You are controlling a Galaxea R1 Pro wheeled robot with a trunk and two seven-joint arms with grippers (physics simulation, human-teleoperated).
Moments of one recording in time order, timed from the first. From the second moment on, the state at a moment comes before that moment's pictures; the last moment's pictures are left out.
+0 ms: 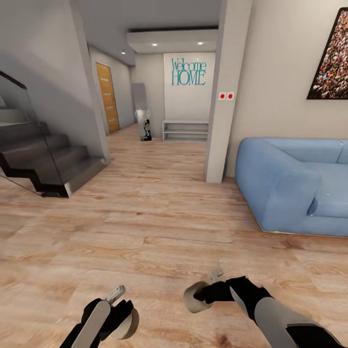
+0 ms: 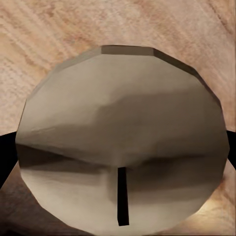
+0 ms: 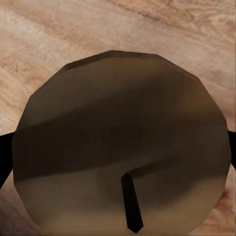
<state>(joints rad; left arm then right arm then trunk) -0.25 0.01 -0.17 -1.12 1.10 0.54 0.79 -0.75 0.02 0.01 -0.17 0.23 0.27 0.55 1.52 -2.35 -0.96</state>
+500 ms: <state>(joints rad) -0.25 0.00 -0.17 -1.00 1.09 0.48 0.78 -0.72 0.02 0.00 -0.10 0.23 0.19 0.38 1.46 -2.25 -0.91</state>
